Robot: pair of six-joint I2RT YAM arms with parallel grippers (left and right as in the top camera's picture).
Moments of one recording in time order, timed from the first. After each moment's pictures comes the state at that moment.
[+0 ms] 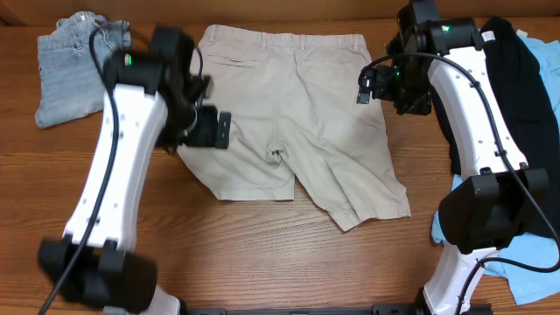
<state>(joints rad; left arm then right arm) -0.16 1.71 1.71 -1.45 0.14 -0.12 0.13 2.03 2.02 -1.40 -0.16 0.27</state>
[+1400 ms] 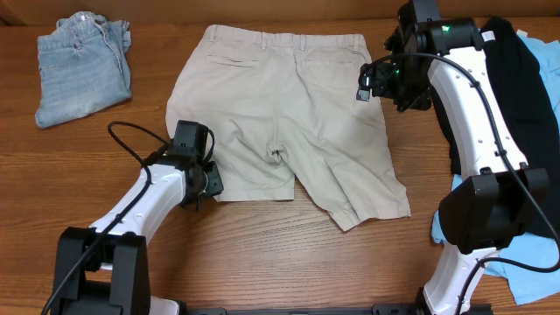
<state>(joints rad) -0.16 1.61 0.85 -0.61 -0.02 -0.47 0.13 2.03 2.02 -1.36 -0.16 0.23</state>
